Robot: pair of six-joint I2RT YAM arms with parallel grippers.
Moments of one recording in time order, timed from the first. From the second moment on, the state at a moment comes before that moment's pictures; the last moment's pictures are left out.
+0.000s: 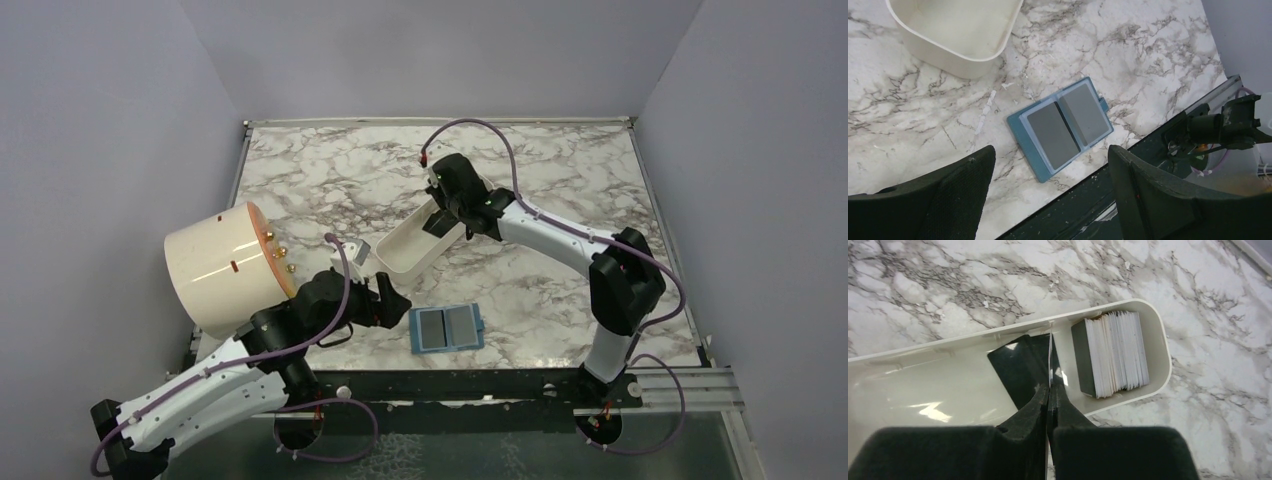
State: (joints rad) left arm -0.95 0.54 0.58 -0.52 -0.17 -0.68; right arm 0.76 1.81 1.41 -0.26 0.36 -0.10
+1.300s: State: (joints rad) left arm -0.55 1.02 0.77 -0.16 0.41 -0.71; right arm 0.73 1.36 0.89 0.11 -0.10 0.60
